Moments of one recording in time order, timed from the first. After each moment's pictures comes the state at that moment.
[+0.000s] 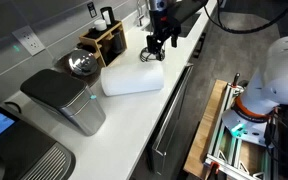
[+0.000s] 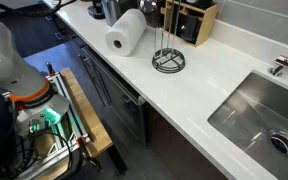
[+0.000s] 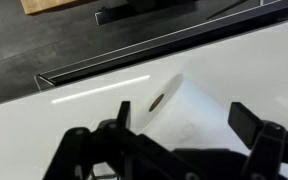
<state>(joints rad) -0.02 -0.53 0.22 -2.41 0.02 1.78 0.38</state>
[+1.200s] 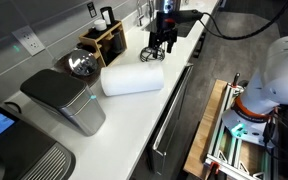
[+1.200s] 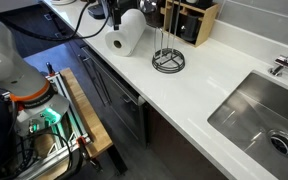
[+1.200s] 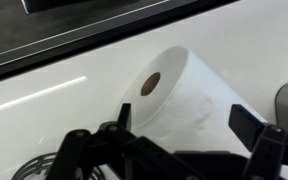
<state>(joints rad) -0.02 -0.46 -0.05 -2.52 0.26 2.03 0.05</state>
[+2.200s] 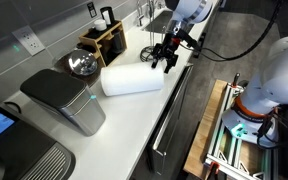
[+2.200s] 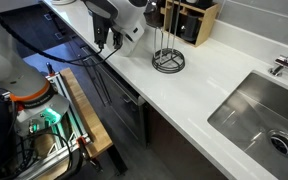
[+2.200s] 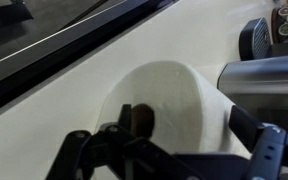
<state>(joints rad) -0.05 -0.23 -0.23 -2.60 0.84 1.99 -0.39</state>
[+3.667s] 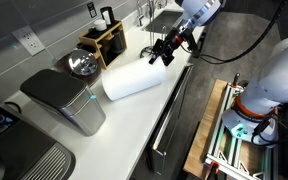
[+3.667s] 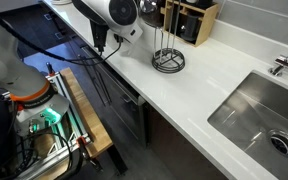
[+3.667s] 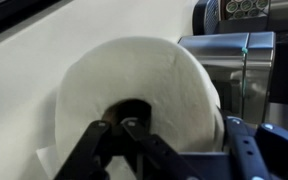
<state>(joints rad) -0.15 -0.30 -0.18 -2.68 1.12 2.00 -0.63</state>
